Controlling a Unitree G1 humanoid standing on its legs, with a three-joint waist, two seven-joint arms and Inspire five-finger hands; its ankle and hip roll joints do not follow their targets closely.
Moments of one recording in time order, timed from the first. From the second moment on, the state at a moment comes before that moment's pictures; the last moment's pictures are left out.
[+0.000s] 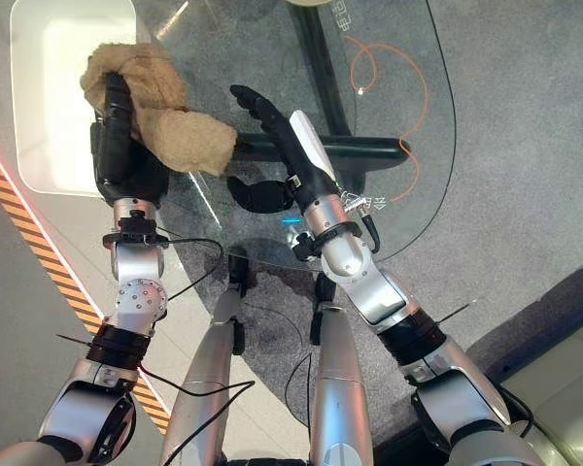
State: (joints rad) left arm -0.63 0.21 -0.13 0.22 -1.31 -0.52 -0.04; right arm -0.73 -0.50 0.49 0.04 0.05 -0.01 -0.22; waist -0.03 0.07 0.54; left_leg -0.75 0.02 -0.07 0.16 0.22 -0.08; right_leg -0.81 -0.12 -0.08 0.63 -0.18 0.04
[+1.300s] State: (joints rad) left arm -0.79 0.36 -0.06 0.43 -0.97 -0.66 0.34; right arm -0.77 -0.52 0.27 0.66 0.10 -0.21 -0.86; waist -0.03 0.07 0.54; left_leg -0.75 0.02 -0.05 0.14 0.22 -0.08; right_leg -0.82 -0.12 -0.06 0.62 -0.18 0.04
